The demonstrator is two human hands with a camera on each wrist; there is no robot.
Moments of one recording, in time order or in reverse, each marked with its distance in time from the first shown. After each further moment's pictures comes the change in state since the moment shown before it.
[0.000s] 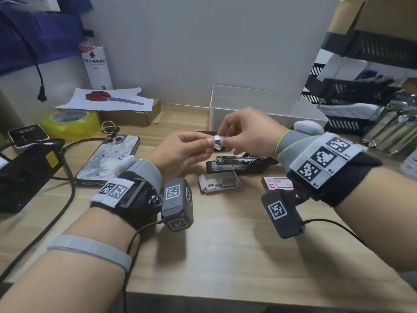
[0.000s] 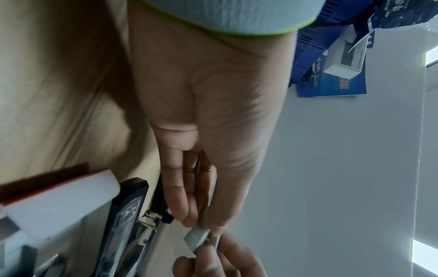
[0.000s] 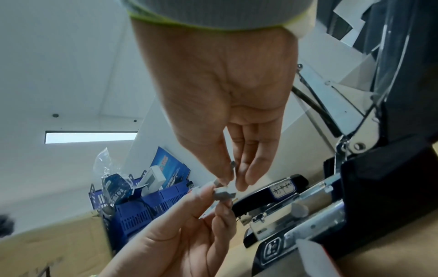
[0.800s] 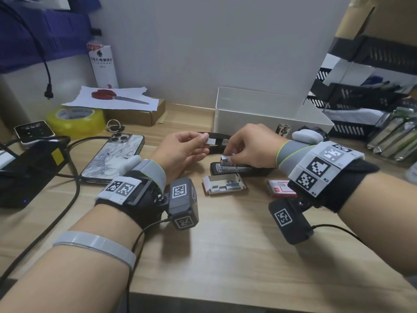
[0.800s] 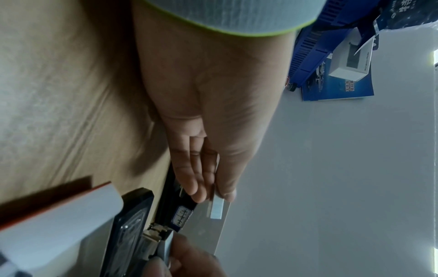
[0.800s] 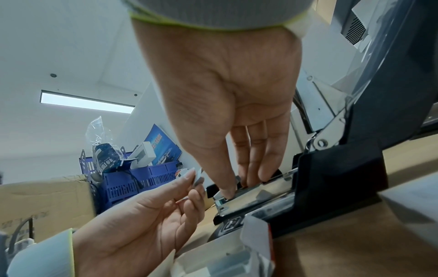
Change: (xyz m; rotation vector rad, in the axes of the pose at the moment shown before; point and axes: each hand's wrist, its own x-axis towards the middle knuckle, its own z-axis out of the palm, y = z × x) left_hand 0.006 -0.006 -0.009 -0.080 0.190 0.002; right_hand 0.002 0.007 0.011 -0.315 -0.114 -0.011
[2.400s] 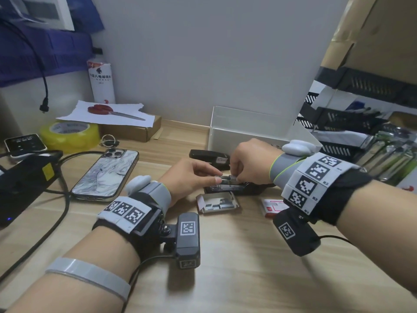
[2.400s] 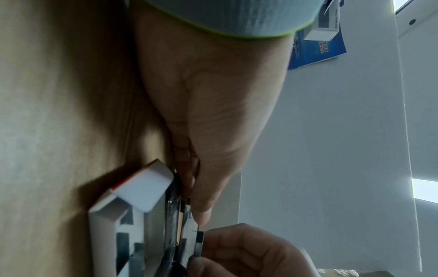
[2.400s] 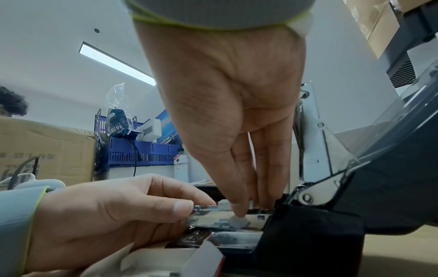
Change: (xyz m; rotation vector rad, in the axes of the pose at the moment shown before) left_hand -0.001 -0.017 0.010 0.669 -0.187 0.142; right_hand 0.003 0.002 -0.014 -0.309 -0.095 0.057
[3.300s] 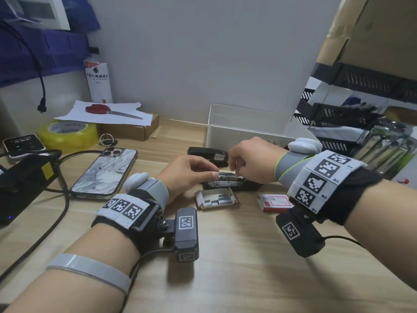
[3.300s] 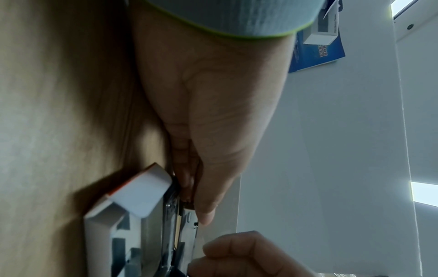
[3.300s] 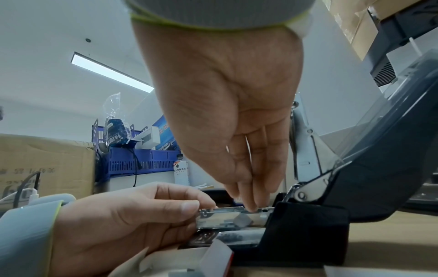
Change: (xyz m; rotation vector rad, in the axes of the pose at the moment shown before) left_hand -0.004 0.003 -0.002 -0.024 0.019 0.016; right_hand -0.015 0.004 0.000 0.116 0.024 -0.028
